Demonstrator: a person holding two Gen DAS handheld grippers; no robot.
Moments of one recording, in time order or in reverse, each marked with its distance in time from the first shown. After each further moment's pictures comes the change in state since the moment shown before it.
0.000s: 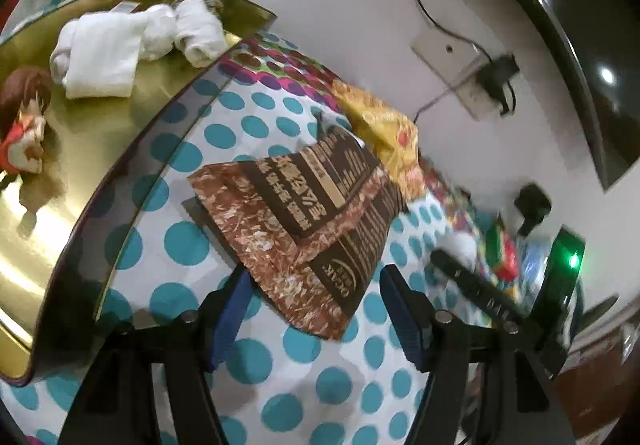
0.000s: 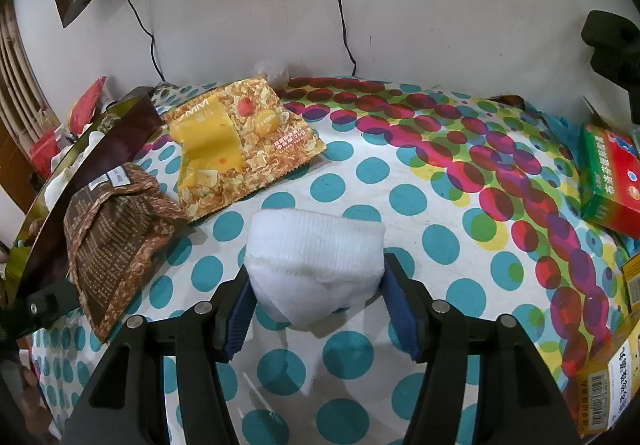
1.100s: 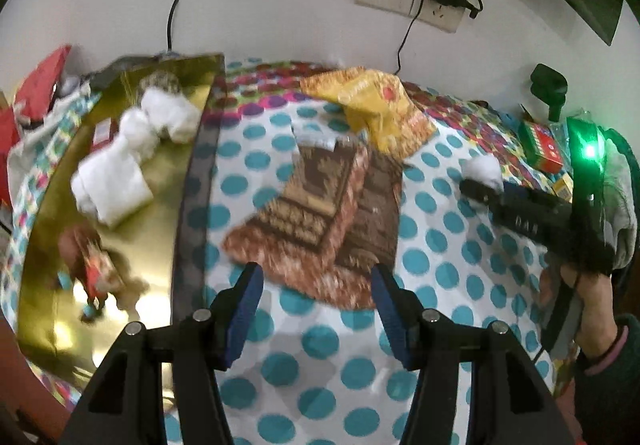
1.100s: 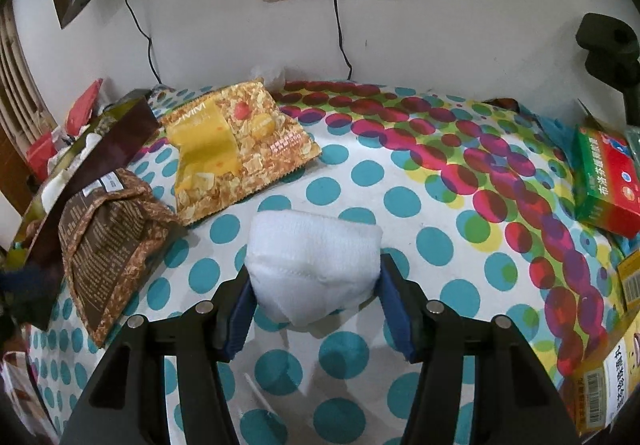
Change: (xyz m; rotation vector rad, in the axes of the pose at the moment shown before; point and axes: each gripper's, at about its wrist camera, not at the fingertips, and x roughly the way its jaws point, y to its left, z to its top) left arm -0.025 -0.047 0.012 0.492 0.128 0.262; right arm -0.001 0.002 0.000 -0.011 -0.004 -0.023
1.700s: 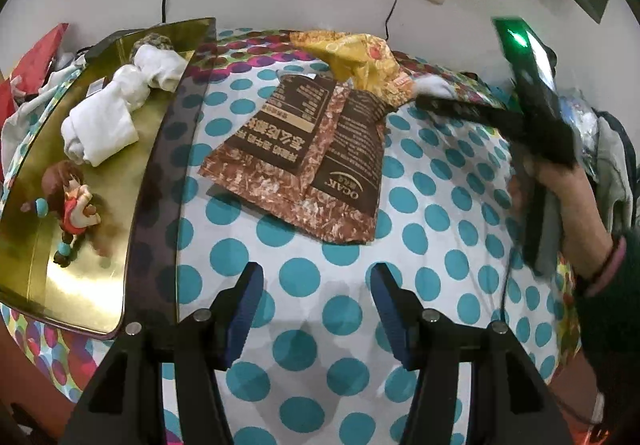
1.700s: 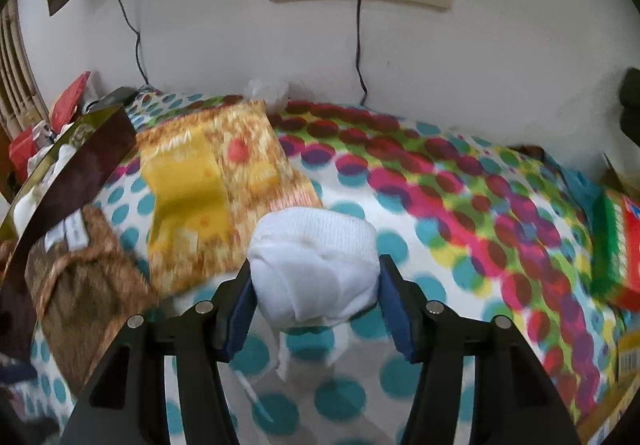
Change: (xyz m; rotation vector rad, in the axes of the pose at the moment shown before) left arm 0.005 -0.009 -0.045 -0.018 0.047 -0.025; right arm 0.033 0.013 0.037 -0.059 -0.012 -0.044
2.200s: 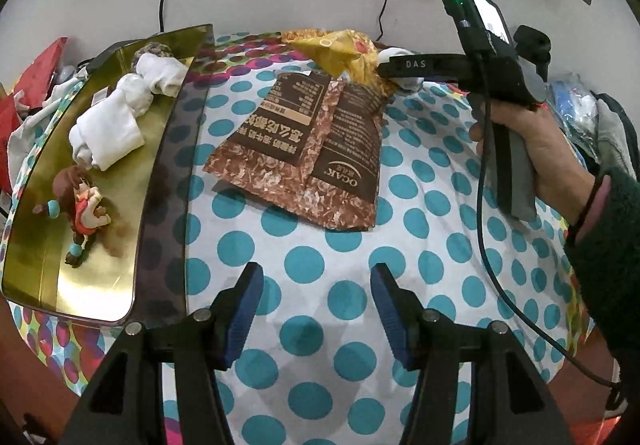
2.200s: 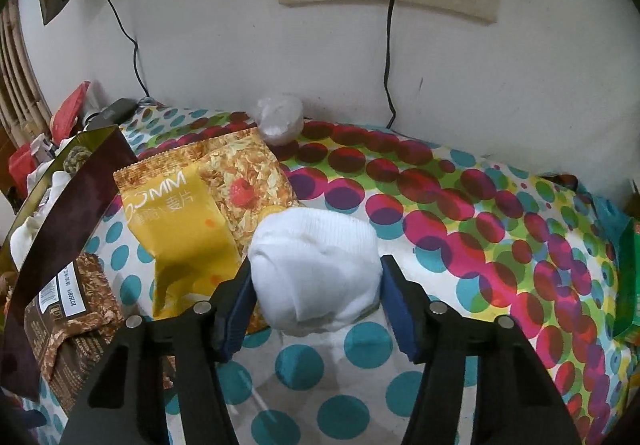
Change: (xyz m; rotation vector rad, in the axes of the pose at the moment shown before) left arm -0.006 -0.003 -0.007 0.057 0.001 0.031; right arm 0.032 0.014 0.036 0.006 -0.015 0.024
